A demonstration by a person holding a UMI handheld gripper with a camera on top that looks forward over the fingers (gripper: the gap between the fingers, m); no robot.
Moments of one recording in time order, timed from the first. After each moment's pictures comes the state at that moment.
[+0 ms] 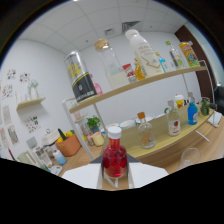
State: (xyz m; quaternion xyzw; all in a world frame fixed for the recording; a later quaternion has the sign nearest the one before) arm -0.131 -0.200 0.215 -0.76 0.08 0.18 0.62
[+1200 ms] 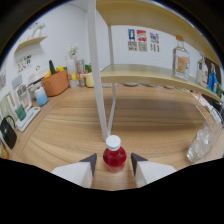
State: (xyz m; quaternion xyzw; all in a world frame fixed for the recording) arm -0.181 -0.216 0.013 -0.89 -0.04 0.05 0.45
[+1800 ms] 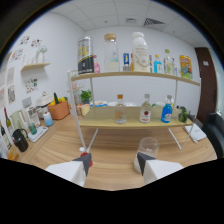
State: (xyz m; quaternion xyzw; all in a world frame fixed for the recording) arm -0.058 -0.301 0.171 -0.83 -0.04 0.06 0.55
